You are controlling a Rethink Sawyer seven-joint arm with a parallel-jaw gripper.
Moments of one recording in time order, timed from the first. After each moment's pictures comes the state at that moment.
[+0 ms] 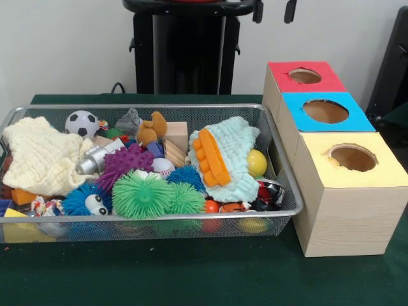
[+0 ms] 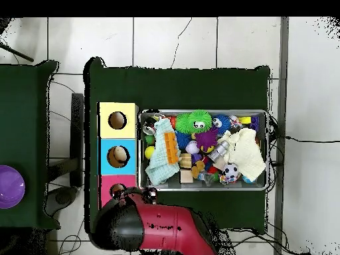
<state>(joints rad) -0.11 -1.13 0.00 2.12 -0.01 0.57 1.57</state>
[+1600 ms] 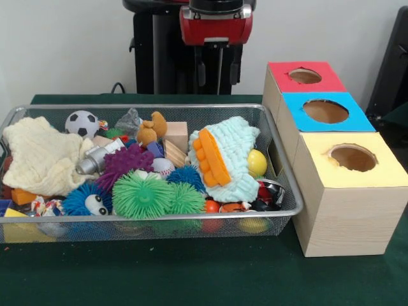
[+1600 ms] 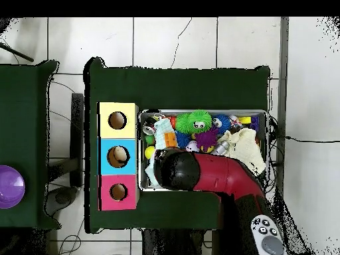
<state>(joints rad) -0.42 -0.88 0.19 1.87 -0.14 0.57 1.57</state>
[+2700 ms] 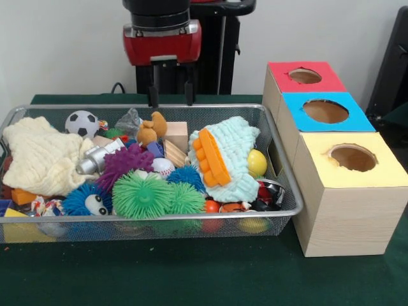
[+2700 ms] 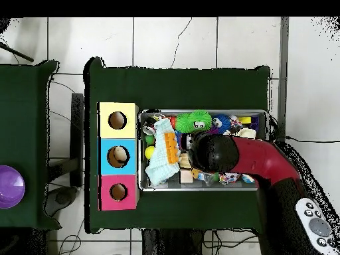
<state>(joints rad) -0.66 -0.81 0.40 1.76 -0.27 0.61 1.57</state>
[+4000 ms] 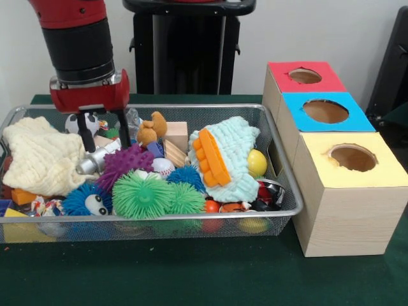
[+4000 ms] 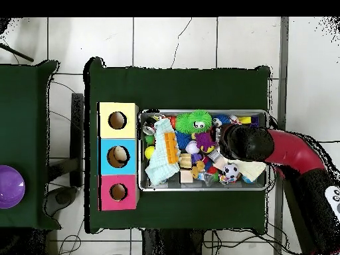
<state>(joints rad) -0.87 -0.60 0.54 1.59 -0.46 0.67 1.56</state>
